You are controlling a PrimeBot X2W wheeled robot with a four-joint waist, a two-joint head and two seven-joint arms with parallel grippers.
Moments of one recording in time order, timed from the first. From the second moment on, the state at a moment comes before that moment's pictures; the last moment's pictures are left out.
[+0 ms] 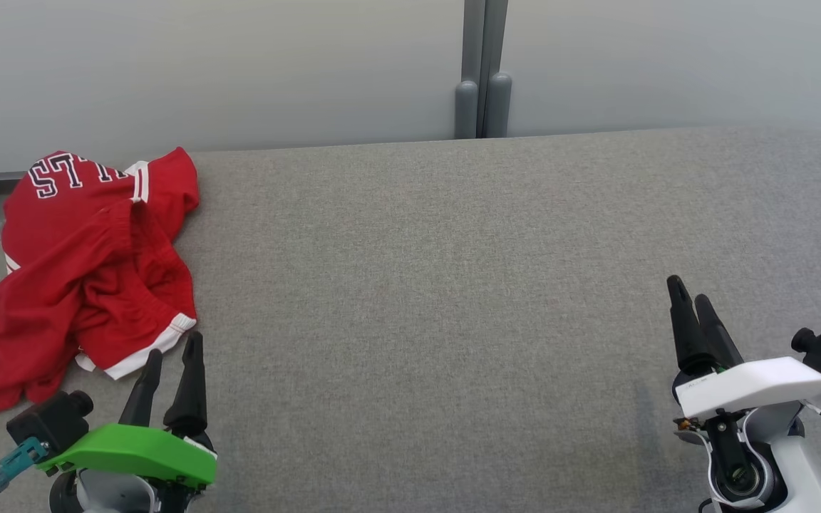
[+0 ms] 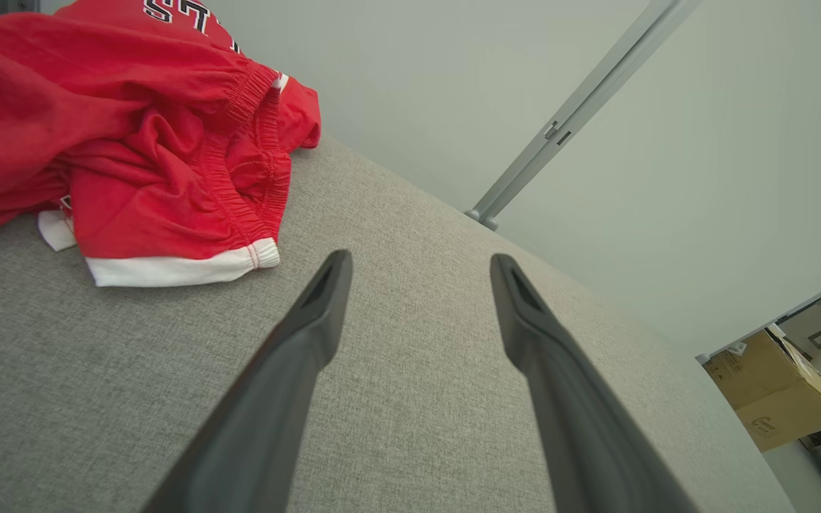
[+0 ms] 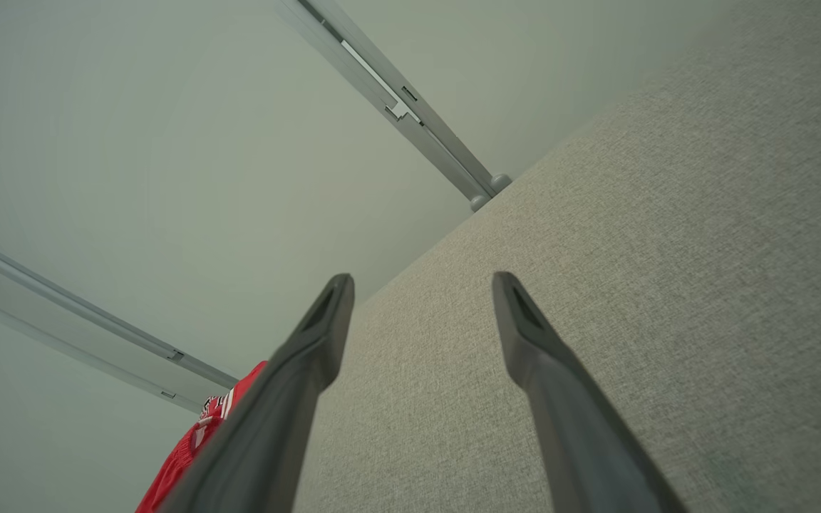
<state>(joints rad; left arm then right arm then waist) 0.01 0.08 -0.10 0.12 -0.80 -0.01 -0.08 0.00 -0.06 0.08 0.14 0.84 0.03 -0.08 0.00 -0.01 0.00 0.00</state>
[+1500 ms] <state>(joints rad) 0.09 0.07 -0.13 0.02 -0.23 0.08 -0.23 0.04 -0.07 0.23 0.04 0.20 -0.03 -0.23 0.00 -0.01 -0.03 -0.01</state>
